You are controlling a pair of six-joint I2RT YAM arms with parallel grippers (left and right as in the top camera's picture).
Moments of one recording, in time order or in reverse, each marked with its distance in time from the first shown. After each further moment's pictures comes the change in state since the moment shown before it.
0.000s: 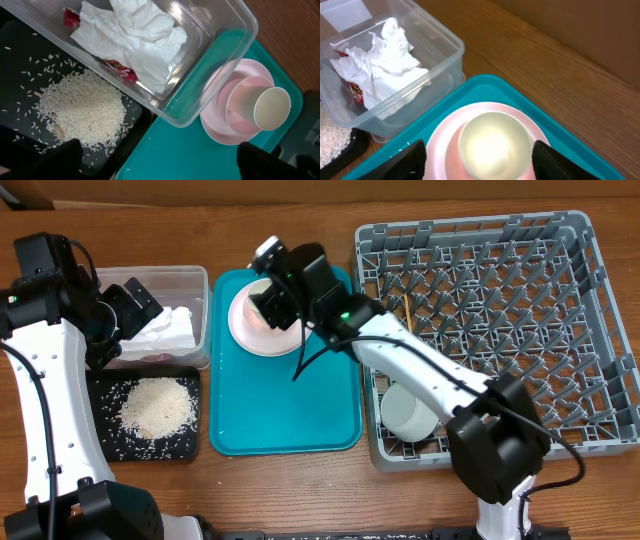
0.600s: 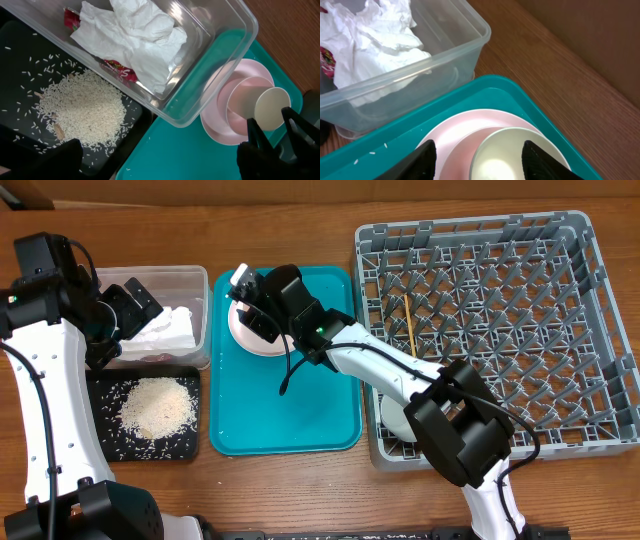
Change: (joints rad) left arm 0.000 0.000 0.000 0.000 0.000 0.000; right arm 0.048 0.153 0.000 0.170 0.029 -0.194
